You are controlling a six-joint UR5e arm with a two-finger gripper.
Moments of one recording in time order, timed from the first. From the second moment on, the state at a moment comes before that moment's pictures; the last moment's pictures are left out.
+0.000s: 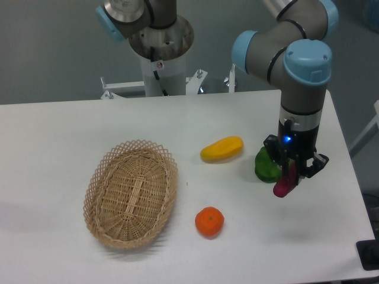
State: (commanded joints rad) arm 2.64 -1.96 -1.51 -0.88 1.46 1.28
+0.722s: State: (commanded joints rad) arm 2.53 -2.19 -1.50 -0.66 1.65 1.16
